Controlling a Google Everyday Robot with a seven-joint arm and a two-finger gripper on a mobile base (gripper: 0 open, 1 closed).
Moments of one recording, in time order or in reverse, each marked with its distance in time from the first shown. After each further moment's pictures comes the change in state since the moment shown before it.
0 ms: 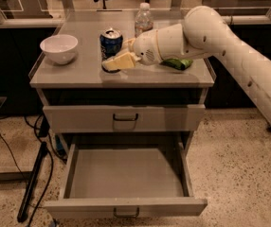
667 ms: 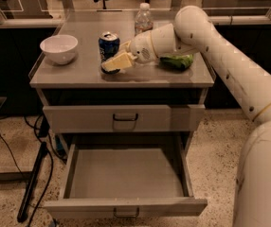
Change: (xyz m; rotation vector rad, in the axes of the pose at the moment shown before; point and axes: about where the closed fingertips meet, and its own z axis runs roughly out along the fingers) arm 0.019 -0.029 0.026 -0.067 0.046 0.042
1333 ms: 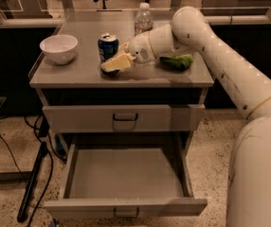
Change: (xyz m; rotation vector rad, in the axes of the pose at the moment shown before) arm 0.006 -0.007 0.008 -0.018 0.009 0.010
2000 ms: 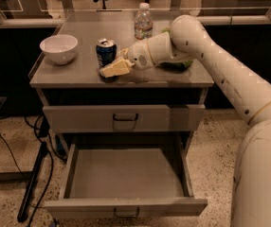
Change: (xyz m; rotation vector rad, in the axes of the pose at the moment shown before) arm 0.016 0.010 0.011 -0.017 -0.002 0.032
